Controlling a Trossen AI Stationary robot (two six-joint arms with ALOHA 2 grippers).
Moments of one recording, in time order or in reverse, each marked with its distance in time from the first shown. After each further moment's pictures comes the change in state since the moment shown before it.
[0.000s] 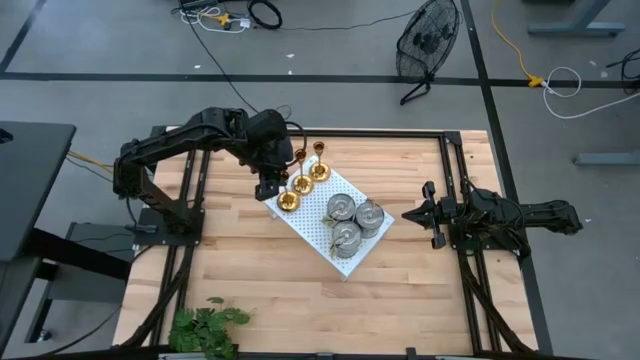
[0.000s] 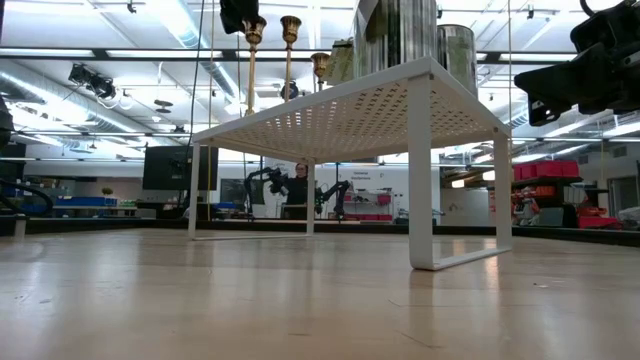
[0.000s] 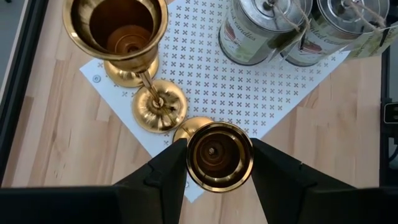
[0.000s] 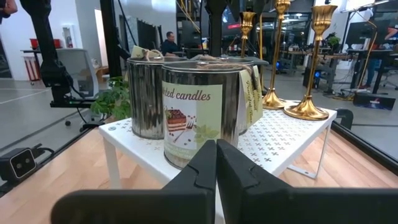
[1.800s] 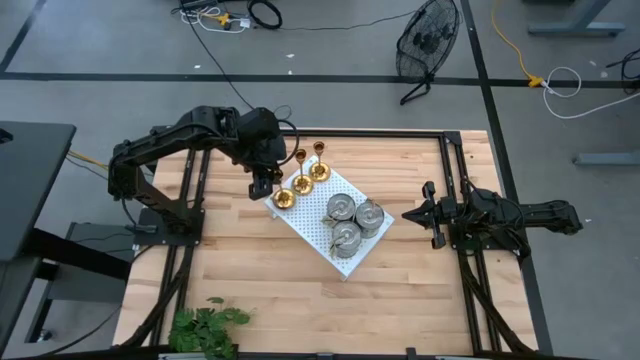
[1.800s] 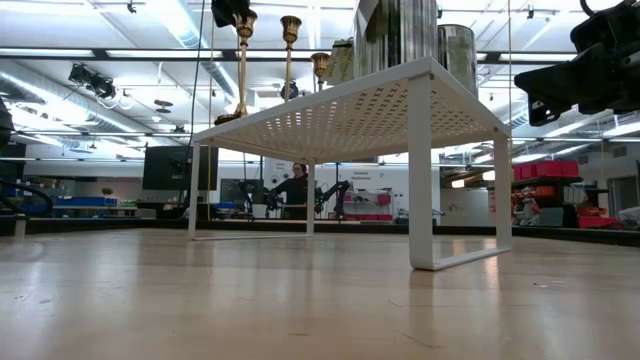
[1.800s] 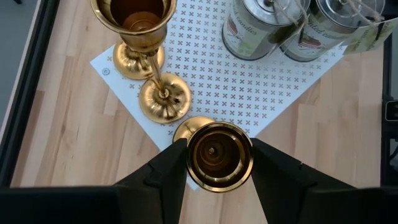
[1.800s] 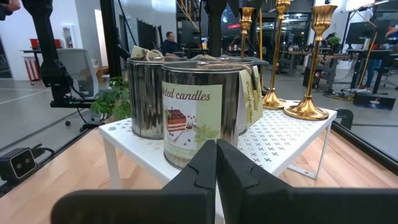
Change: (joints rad) left arm 0.000 -0.040 0.000 -0.031 -0.020 -0.005; right arm 0.000 0.000 0.000 0.000 0.000 0.000
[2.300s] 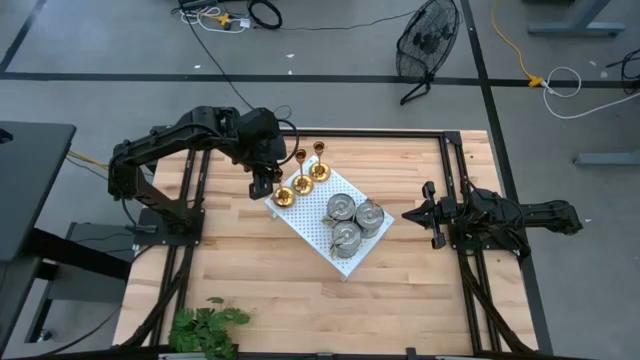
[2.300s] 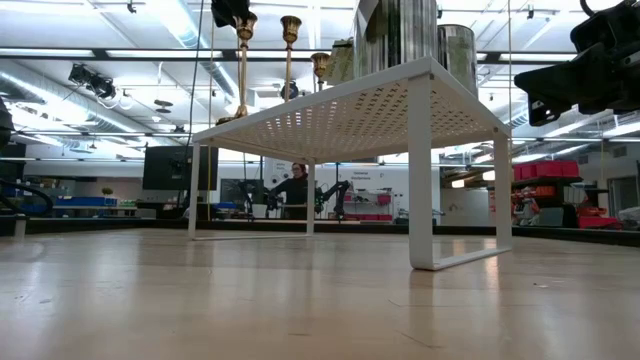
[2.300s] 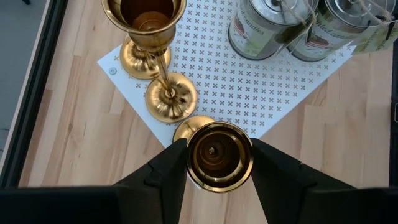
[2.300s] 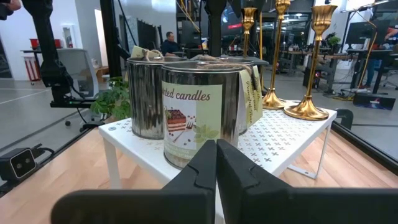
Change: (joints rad) left arm 0.000 0.000 0.000 0.000 -0.024 0.001; right arm 0.000 0.000 0.000 0.000 0.000 0.000
